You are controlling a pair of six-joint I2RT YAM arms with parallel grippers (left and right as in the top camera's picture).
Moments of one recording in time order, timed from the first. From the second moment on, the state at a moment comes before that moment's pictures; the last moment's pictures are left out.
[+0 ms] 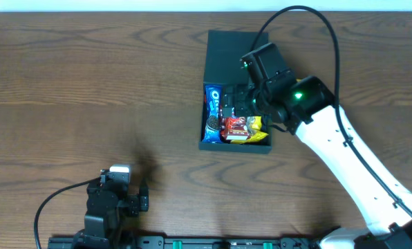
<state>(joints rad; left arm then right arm) -0.19 0.01 0.28 -0.93 -0.13 -0.04 0.56 1.58 1.51 -0.98 -0.05 0.46</state>
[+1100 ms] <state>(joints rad) -0.19 0.01 0.28 -0.93 -0.13 -0.04 0.36 1.65 1.10 -0.49 -0.96 -0.15</state>
